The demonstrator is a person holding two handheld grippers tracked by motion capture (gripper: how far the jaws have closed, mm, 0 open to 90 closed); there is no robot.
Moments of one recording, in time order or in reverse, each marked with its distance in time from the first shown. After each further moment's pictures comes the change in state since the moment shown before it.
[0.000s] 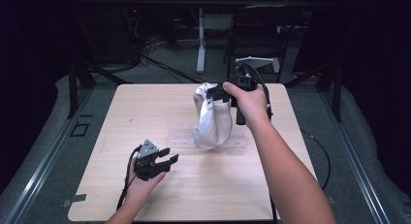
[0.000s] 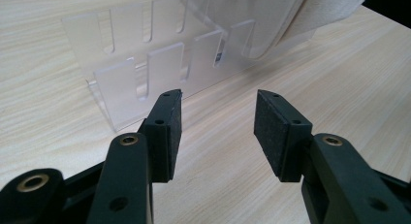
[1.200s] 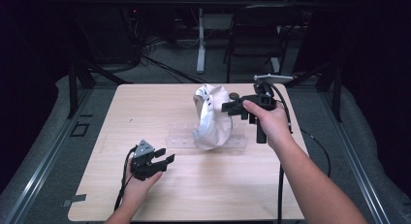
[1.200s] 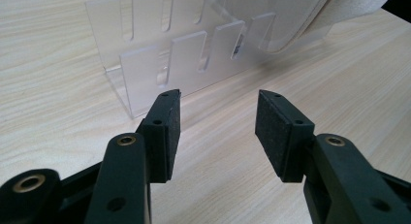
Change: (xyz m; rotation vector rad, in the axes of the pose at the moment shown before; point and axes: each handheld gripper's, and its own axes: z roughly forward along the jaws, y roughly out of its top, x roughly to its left) left arm 0.009 -0.006 -0.003 0.007 0.025 -0.029; right arm -0.047 -0.036 -0.028 -0.014 0.039 -0.055
